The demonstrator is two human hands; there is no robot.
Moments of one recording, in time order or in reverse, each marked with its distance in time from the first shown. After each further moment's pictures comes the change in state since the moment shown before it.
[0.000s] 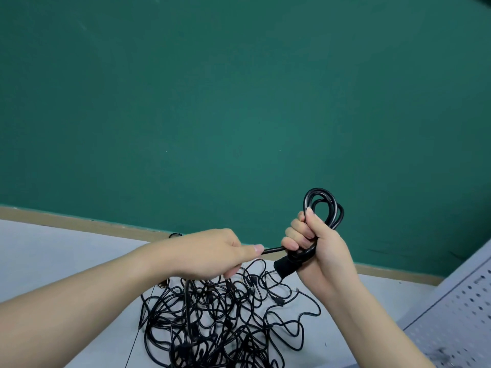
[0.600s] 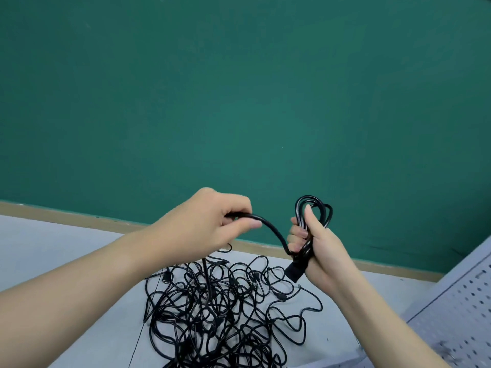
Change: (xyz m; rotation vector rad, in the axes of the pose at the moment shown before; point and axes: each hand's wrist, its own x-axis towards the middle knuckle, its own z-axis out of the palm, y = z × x) left_hand -0.018 -0.015 -0.015 -0.068 0.470 0.479; right_hand 0.015 0.005 -0.023 -0.197 0.093 0.080
